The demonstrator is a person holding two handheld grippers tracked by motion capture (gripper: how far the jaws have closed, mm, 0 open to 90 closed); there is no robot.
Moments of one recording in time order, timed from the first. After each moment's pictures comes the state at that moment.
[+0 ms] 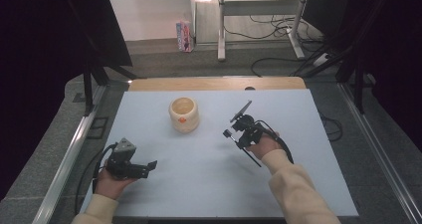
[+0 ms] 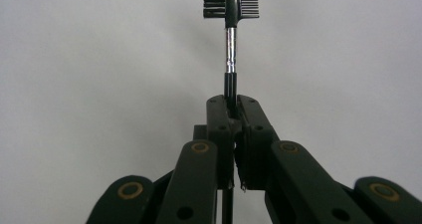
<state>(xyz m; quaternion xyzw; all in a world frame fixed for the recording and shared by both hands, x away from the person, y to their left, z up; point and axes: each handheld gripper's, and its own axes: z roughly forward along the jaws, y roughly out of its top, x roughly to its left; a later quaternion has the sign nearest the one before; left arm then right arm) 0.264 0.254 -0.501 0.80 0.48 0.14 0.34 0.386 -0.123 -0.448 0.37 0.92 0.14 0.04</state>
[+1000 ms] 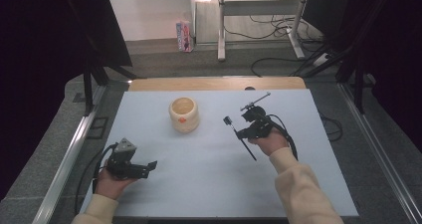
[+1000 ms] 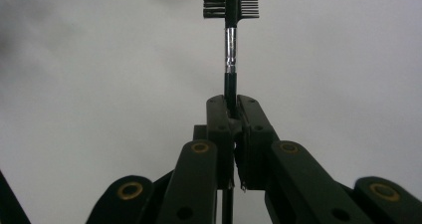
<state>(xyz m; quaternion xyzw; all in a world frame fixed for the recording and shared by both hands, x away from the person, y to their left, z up) 0.264 0.253 -0.502 0.80 0.48 0.14 0.34 0.388 -0.147 -0.424 0.39 0.88 0.27 0.01</state>
